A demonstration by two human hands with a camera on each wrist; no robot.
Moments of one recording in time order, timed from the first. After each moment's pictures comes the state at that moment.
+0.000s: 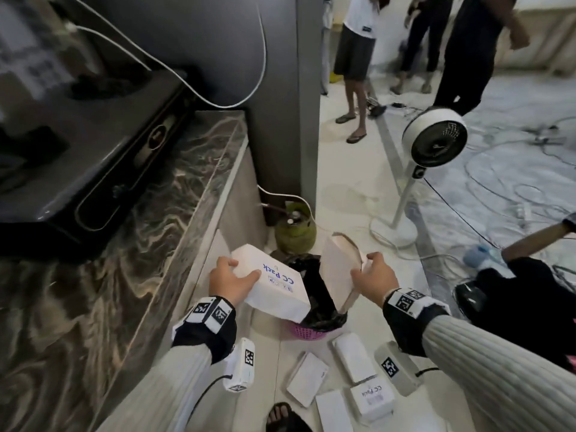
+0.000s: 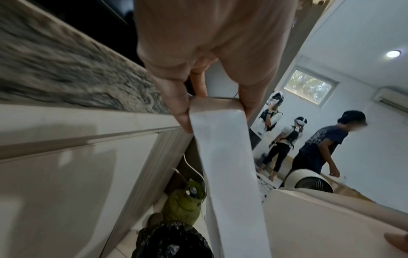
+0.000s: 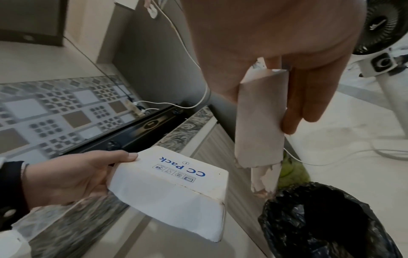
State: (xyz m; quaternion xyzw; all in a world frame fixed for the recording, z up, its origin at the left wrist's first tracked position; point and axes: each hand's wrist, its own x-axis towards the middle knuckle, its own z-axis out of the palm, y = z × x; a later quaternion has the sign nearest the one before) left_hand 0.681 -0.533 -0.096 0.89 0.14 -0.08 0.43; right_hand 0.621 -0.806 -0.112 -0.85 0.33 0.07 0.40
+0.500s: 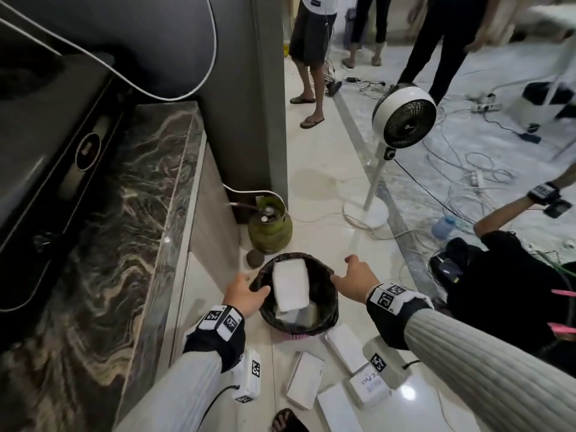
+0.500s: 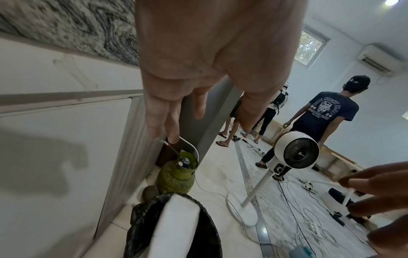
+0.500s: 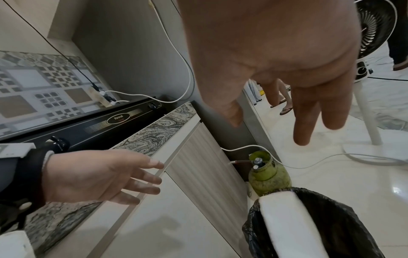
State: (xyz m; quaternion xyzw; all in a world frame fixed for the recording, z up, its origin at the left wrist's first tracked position) left_hand 0.776 -0.561 -0.141 0.89 0.05 -0.29 0.35; right_hand 0.699 -0.787 -0.140 -0.86 0.35 0.17 0.34
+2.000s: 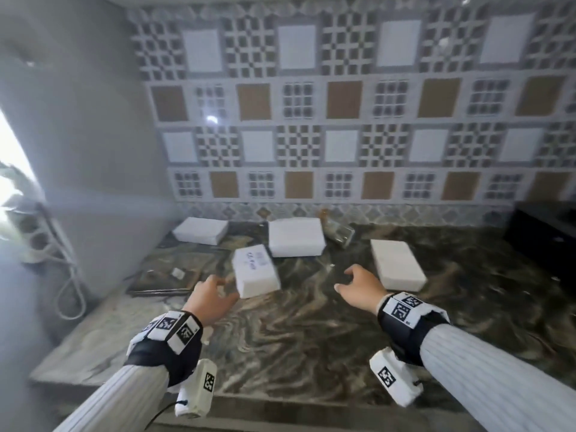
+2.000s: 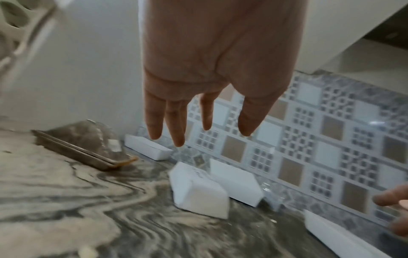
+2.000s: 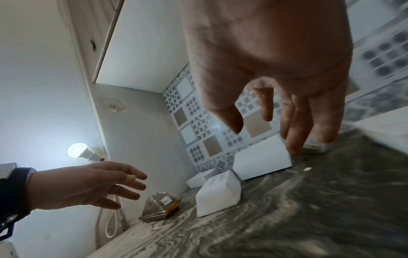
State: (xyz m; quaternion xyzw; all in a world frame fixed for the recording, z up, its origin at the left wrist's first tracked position) left_hand 0.001 -0.089 0.045 0.70 0.64 0.18 0.25; right_hand 0.297 -0.164 0.058 -0.79 -0.50 0.25 0.24
